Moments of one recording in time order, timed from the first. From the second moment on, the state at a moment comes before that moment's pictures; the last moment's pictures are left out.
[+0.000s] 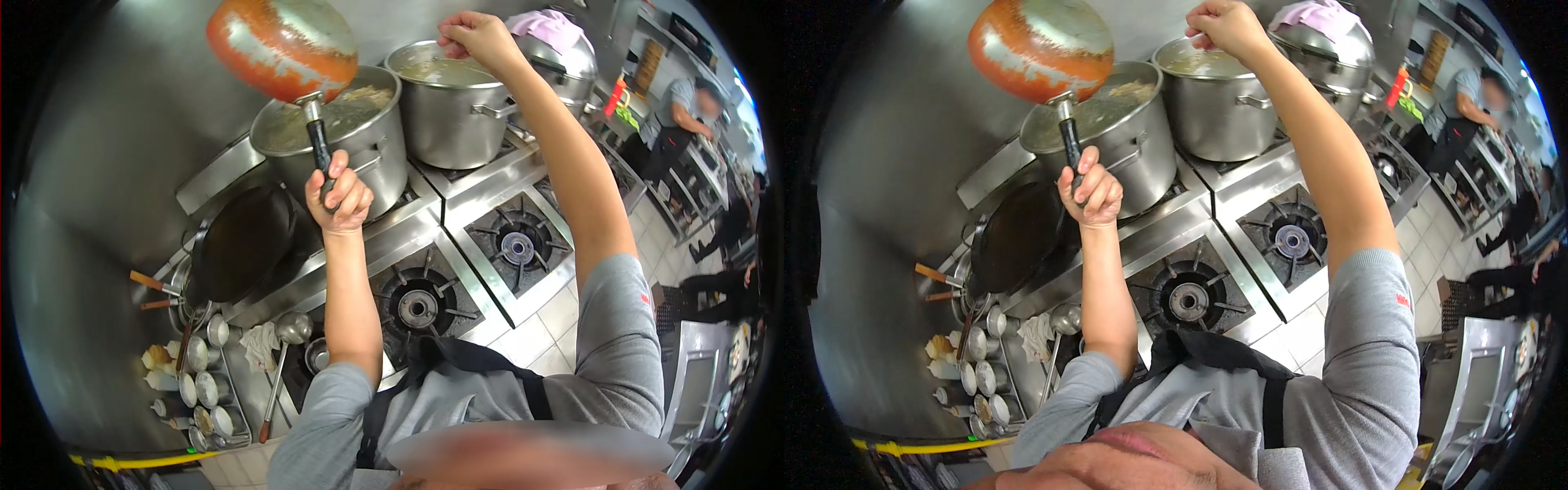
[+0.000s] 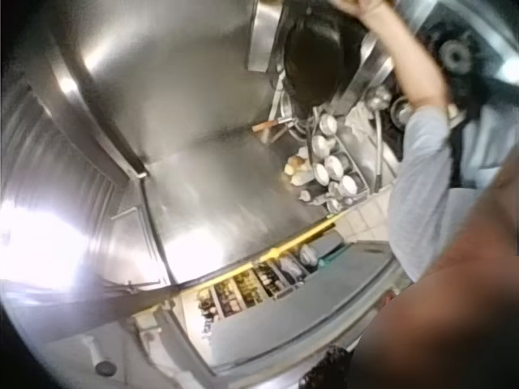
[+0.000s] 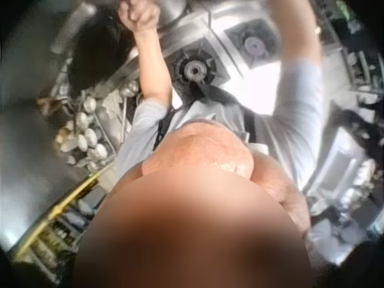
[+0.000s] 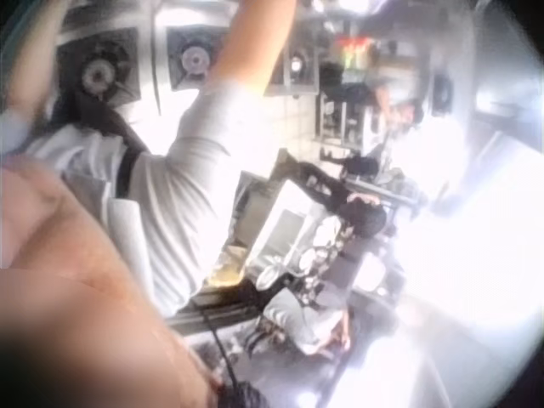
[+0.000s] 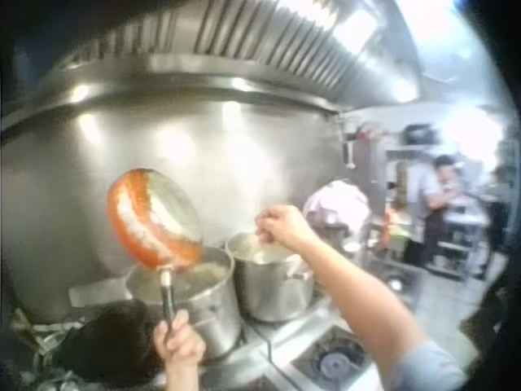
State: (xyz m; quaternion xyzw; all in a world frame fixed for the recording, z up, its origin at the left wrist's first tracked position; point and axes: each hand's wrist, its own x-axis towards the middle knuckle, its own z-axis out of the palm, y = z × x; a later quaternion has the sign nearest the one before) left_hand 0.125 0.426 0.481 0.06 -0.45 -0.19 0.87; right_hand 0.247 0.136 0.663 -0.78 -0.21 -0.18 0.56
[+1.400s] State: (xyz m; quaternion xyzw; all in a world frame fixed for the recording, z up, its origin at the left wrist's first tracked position) left_hand -0.072 0.096 0.218 0.75 0.04 -0.25 0.61; right_hand -0.561 -0.297 0.057 -0.72 0.45 0.20 0.48
